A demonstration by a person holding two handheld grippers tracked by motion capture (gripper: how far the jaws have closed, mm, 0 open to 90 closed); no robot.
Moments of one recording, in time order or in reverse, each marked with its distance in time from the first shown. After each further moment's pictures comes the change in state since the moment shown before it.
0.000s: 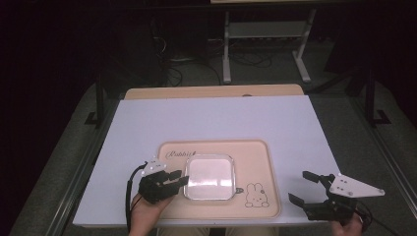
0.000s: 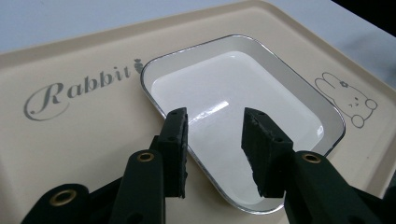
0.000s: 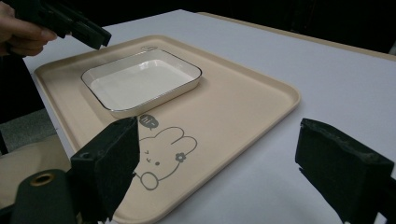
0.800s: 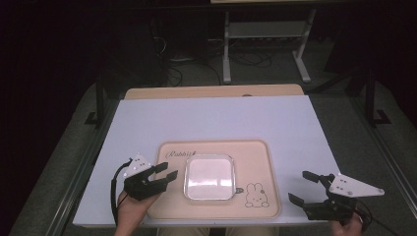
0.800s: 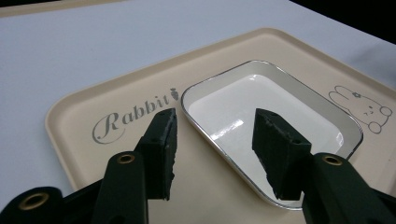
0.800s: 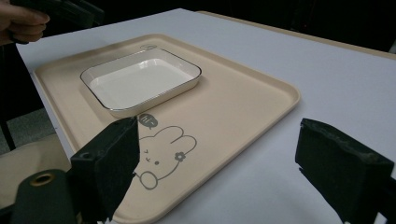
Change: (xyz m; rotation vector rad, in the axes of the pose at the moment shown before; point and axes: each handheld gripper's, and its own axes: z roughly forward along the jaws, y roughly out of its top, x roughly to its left) left arm 0.022 0.001 -0.027 -0.108 0.036 0.080; right arm 0.000 0.000 0.000 0.005 -0.001 0.003
